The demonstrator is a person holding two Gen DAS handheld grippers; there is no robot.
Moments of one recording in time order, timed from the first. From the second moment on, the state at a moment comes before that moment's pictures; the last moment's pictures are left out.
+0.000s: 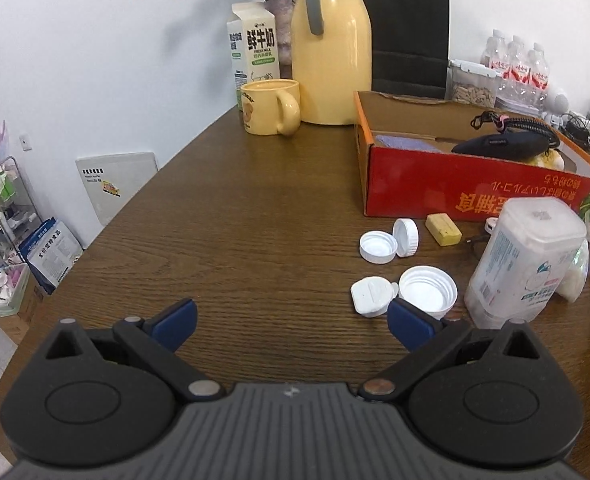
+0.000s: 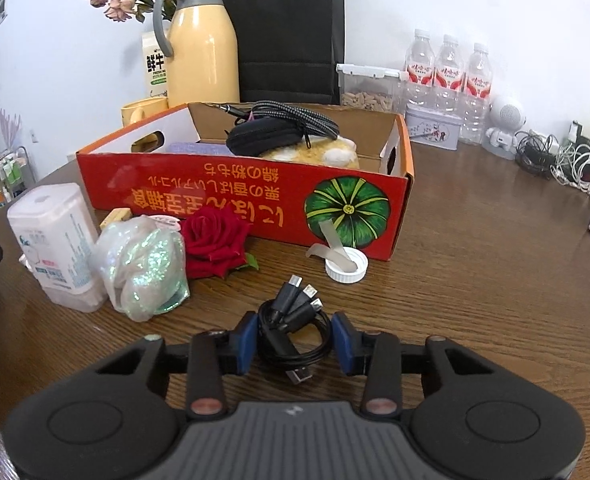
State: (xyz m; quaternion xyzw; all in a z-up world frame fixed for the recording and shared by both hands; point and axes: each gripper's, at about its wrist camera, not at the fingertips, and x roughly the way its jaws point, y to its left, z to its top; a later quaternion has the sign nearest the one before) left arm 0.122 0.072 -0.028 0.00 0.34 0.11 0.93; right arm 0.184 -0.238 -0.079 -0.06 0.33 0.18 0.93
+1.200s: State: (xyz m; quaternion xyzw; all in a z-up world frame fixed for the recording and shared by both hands) left arm 0.145 0.064 -0.047 -0.01 0.32 0.02 0.95; right arm 0.178 -0.235 -0.082 -0.07 0.31 0.18 0.93
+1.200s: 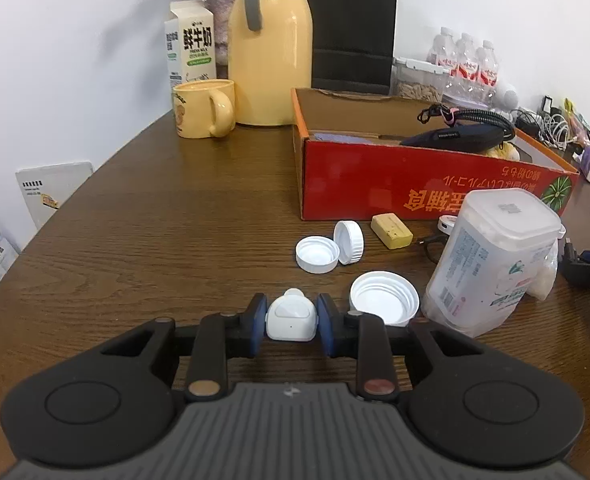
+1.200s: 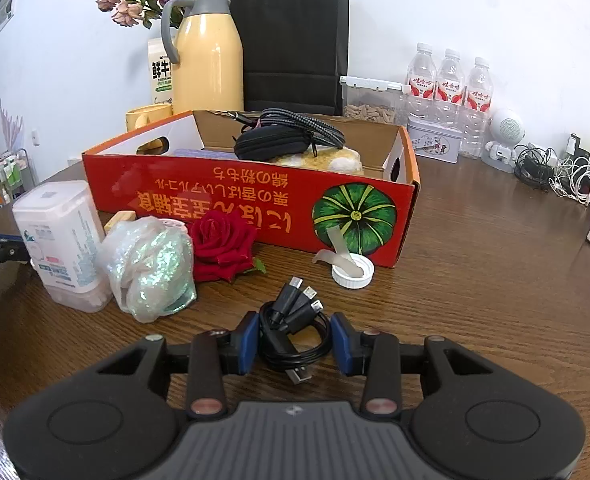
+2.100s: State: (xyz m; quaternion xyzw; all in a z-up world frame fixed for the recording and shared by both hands) left arm 0.146 0.046 0.023 -0.01 0.23 0.02 0.97; right arm 0.162 -0.221 -0.043 -0.06 0.24 0.21 0.95
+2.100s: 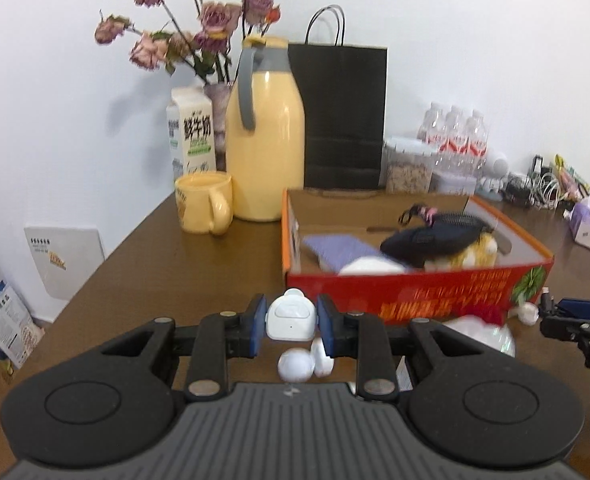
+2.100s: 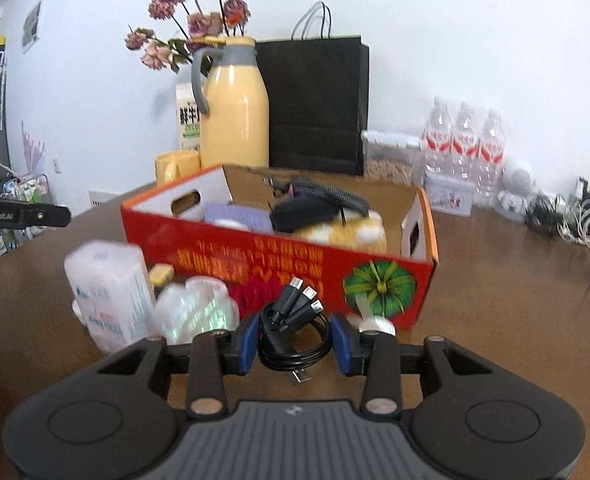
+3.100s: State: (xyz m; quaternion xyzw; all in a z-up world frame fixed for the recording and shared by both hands) left arm 0.283 0.005 0.052 0.01 0.20 -0.02 0.98; right arm 0.287 -0.114 -0.006 -0.10 0.24 0.27 0.93
